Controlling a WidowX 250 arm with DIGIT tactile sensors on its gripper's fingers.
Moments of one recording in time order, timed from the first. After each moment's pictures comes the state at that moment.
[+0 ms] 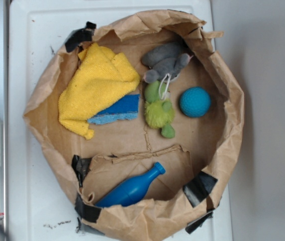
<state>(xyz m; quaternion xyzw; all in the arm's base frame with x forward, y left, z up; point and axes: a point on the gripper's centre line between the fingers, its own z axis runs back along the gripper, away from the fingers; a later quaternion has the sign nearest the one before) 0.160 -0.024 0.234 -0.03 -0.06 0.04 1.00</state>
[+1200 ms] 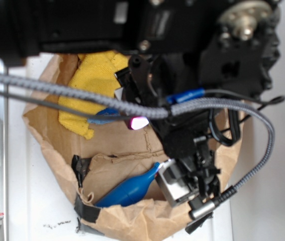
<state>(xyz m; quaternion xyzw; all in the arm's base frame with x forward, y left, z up) 0.274 -0.017 0.184 -0.13 0.04 0.21 0.97</state>
